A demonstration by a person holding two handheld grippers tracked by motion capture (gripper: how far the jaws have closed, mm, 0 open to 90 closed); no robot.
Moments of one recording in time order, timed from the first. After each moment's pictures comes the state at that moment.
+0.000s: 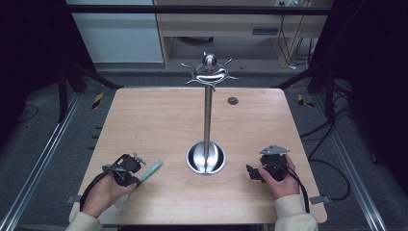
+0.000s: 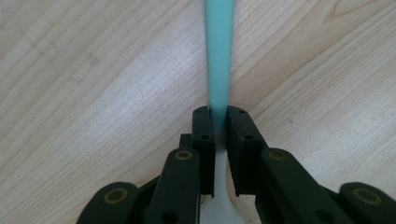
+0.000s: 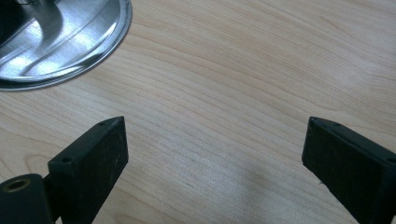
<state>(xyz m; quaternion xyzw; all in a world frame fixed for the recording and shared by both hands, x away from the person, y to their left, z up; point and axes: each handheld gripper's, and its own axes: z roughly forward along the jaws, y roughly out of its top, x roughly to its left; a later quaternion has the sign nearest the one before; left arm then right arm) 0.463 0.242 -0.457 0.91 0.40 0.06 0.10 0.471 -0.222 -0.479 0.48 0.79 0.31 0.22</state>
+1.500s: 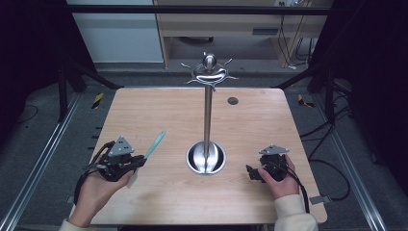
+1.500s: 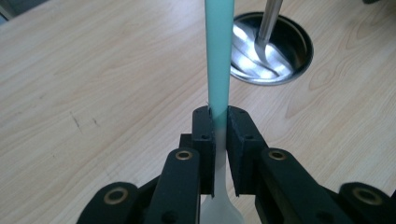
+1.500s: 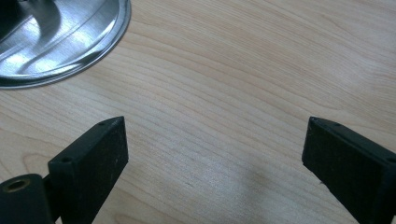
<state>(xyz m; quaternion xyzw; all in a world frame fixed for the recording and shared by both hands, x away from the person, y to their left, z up) 0.429 0.240 -0.365 0.85 0.35 0.18 0.35 0.471 -0.221 -0.480 0.48 0.79 0.30 0.23</state>
